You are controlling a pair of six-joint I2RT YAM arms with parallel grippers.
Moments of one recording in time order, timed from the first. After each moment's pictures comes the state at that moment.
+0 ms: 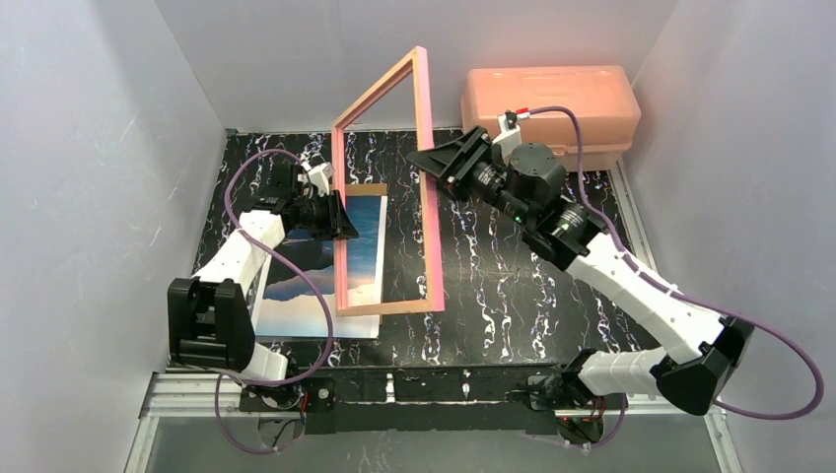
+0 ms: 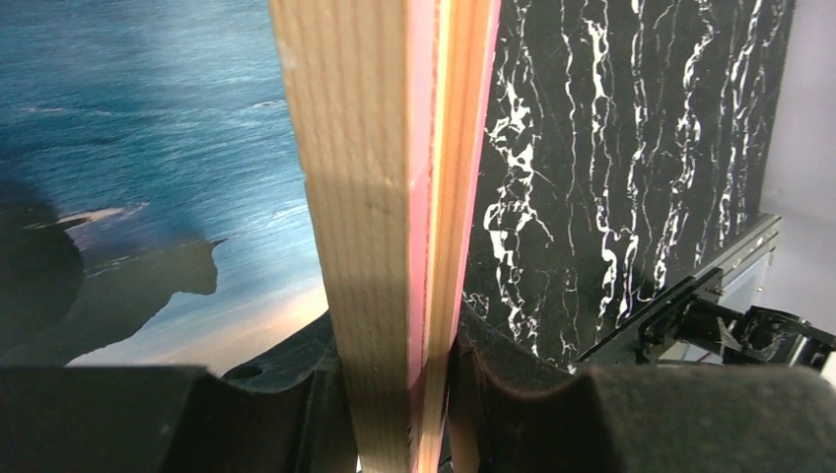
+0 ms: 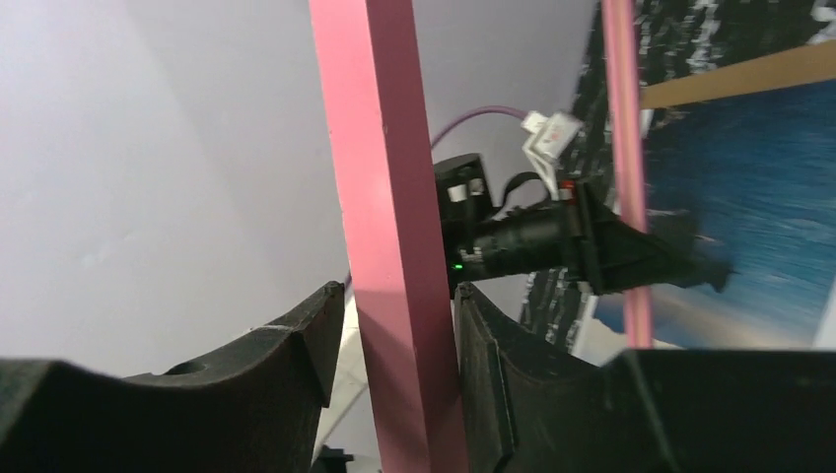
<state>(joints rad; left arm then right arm) -0.11 1.47 1.07 -0.57 0.55 -0.24 0.83 1.26 1.33 -0.05 -0.04 1.24</state>
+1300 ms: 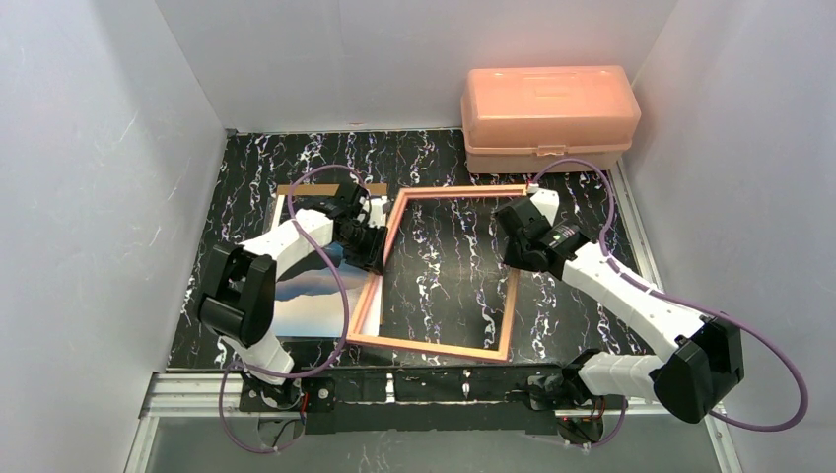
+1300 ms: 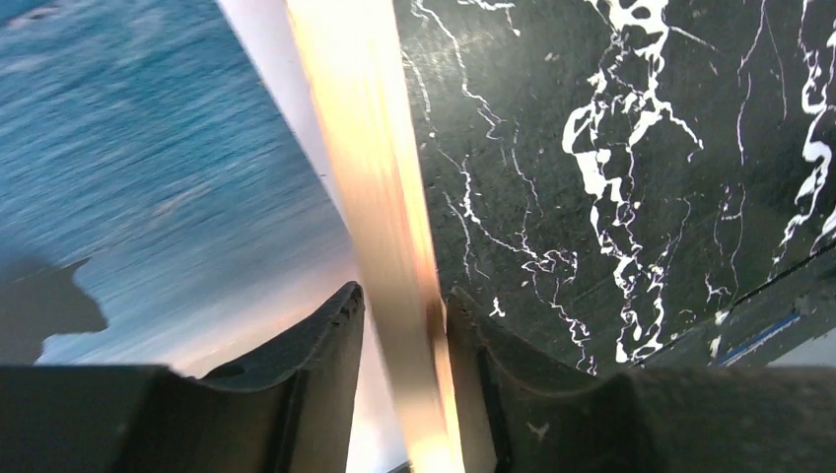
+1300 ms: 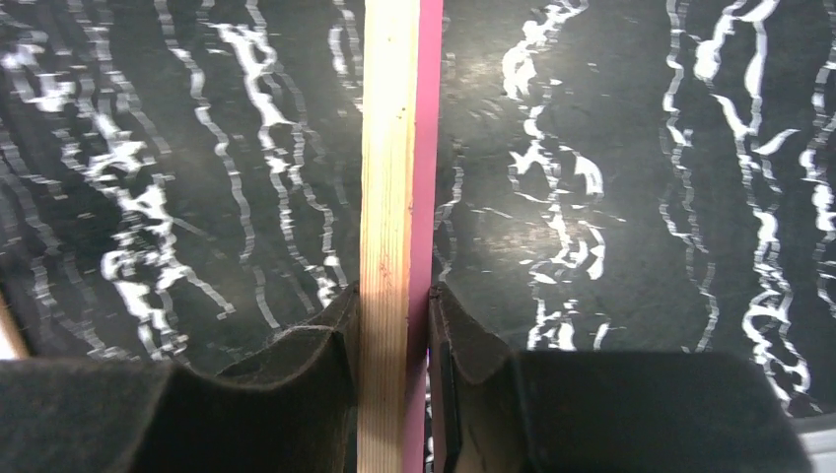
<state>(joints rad) -0.41 1.64 1.08 -0.66 0.30 -0.11 0.68 1.22 1.04 -0.86 0.43 0.78</state>
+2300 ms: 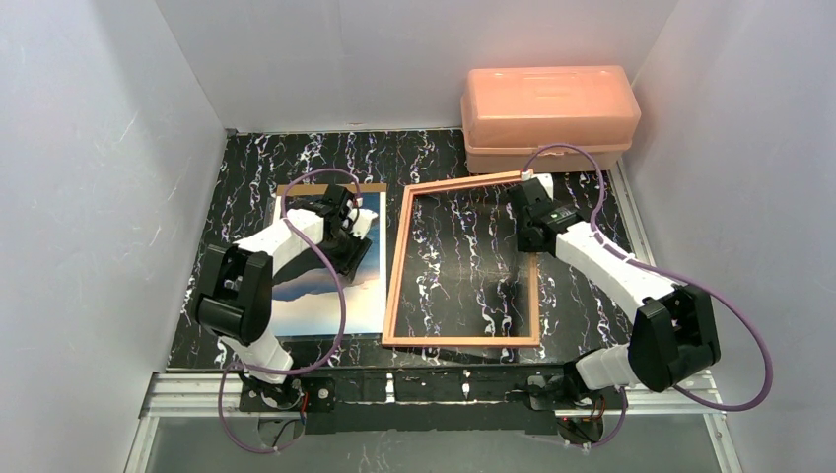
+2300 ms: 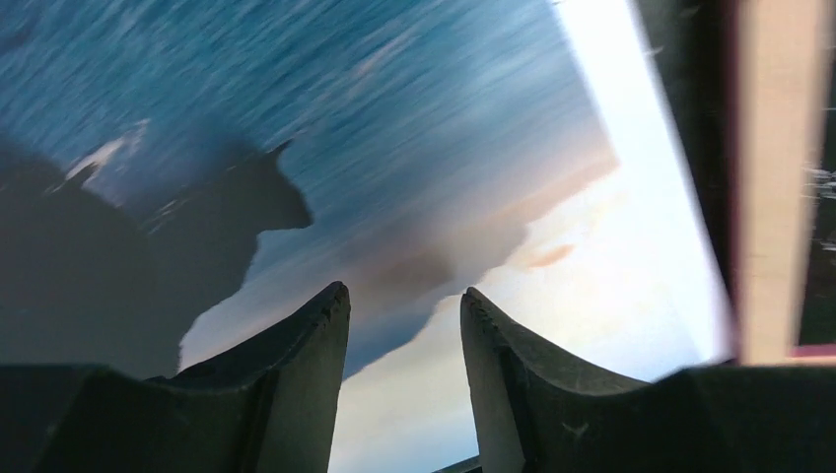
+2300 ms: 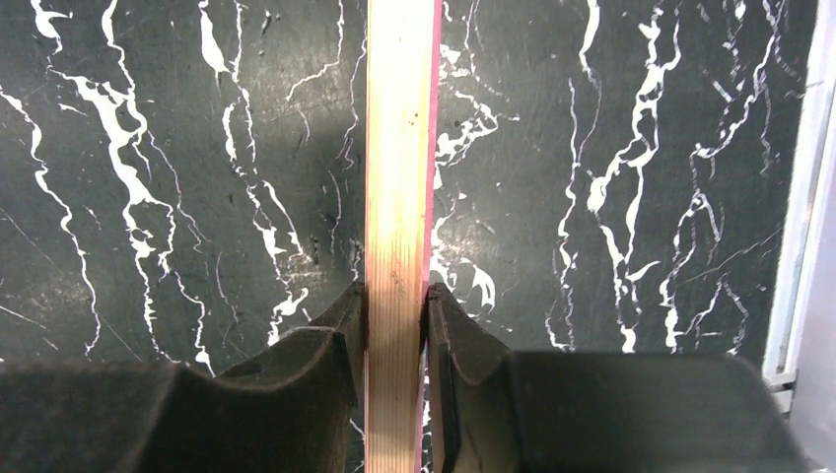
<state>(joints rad) -0.35 1.65 1.06 -0.76 0.15 0.22 0.49 1.38 1.01 -0.68 0.42 0.37</state>
